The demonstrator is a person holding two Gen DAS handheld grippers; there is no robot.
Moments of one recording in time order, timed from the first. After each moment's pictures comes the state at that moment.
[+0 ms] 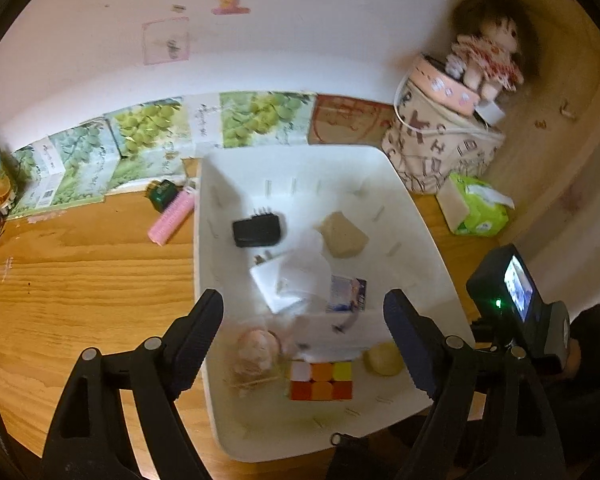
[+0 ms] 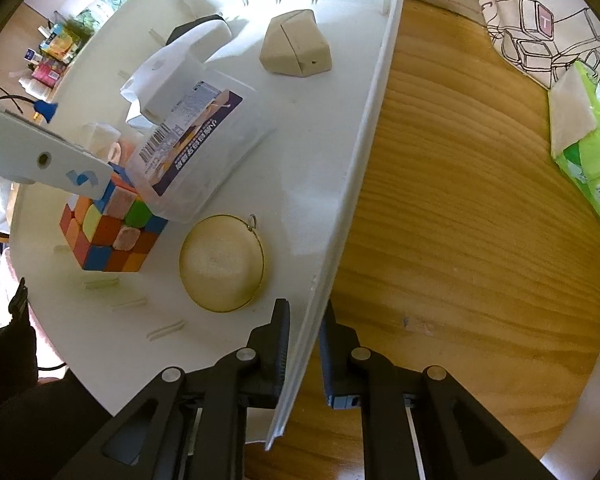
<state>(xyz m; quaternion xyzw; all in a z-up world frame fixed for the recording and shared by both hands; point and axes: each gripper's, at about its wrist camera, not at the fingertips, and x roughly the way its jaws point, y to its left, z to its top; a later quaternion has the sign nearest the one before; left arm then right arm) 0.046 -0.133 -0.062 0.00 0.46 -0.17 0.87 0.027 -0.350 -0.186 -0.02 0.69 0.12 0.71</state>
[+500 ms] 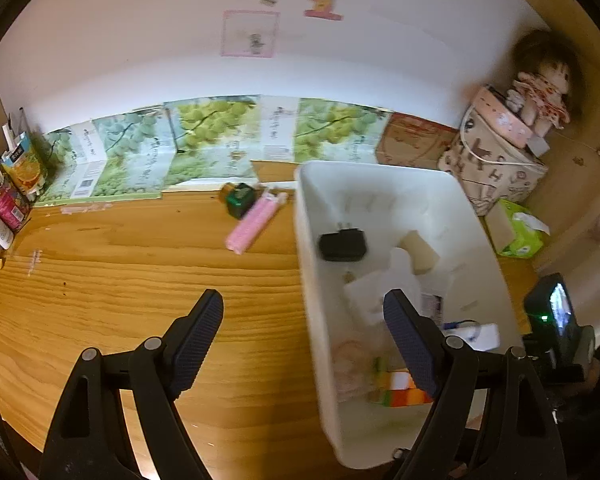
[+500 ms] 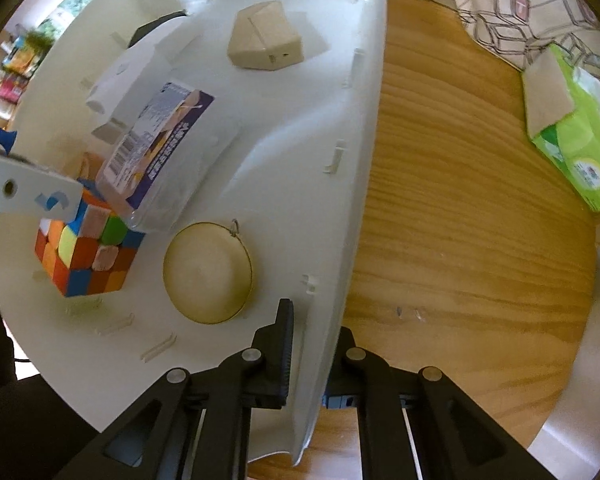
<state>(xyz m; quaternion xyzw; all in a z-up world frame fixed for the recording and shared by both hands) 0.082 -0.050 -0.067 -0.02 0.47 -0.13 0.87 0.032 -0.329 -0.190 -0.01 0.71 0.04 0.70</state>
